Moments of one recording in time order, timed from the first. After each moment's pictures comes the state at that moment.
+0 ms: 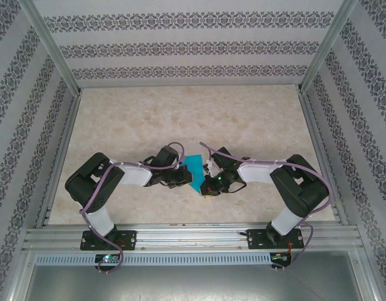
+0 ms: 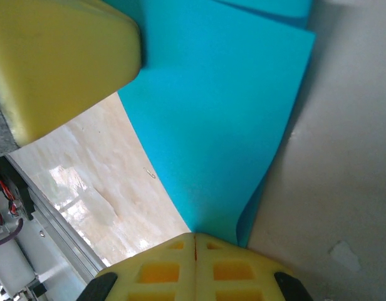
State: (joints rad) left arm -0.64 1.74 0.70 0.15 0.49 -0.93; right arm 0.63 1.64 0.69 -0.30 -0.66 0.57
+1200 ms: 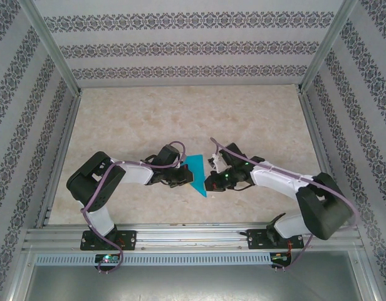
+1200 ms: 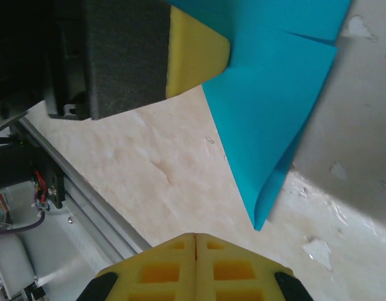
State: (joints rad) left arm -0.64 1.76 0.73 0.12 0.49 -0.92; right arm 0.62 1.42 0.69 -0.40 -0.64 0.55
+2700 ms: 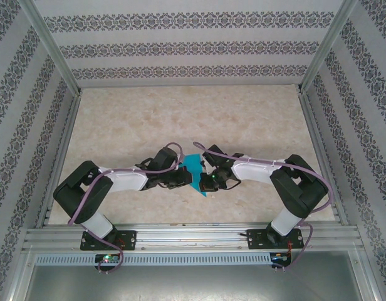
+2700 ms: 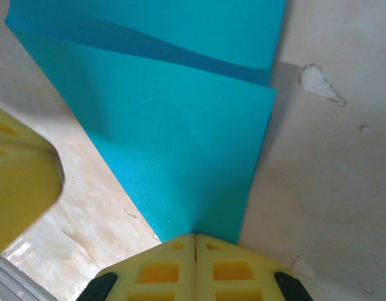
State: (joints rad) left arm -0.69 1.61 0.66 0.13 0.44 -0.93; right arm 0.71 1.66 0.82 -0.43 -0.40 0.60
